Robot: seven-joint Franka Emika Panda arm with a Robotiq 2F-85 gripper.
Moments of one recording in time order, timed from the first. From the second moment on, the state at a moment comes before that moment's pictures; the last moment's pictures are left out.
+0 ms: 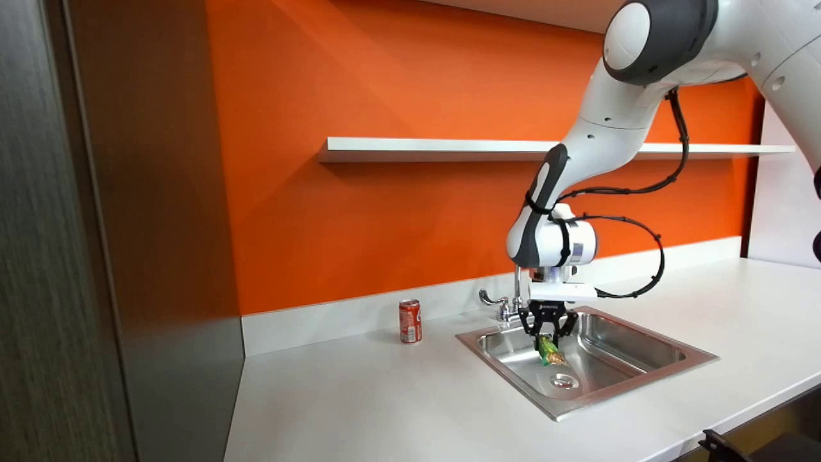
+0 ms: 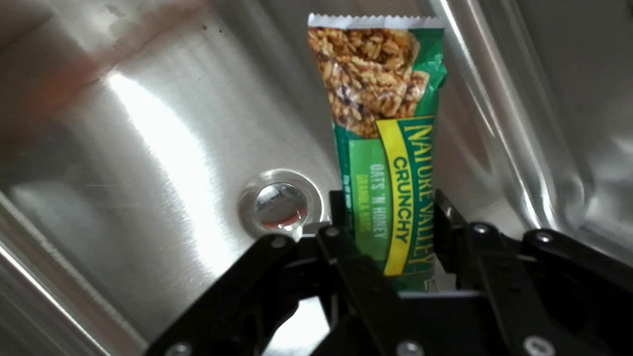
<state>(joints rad) -0.10 0.53 -0.11 -2.14 0.16 2.65 0.14</state>
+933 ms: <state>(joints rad) -0.10 0.71 -0.10 -2.04 0.16 2.68 0.15</state>
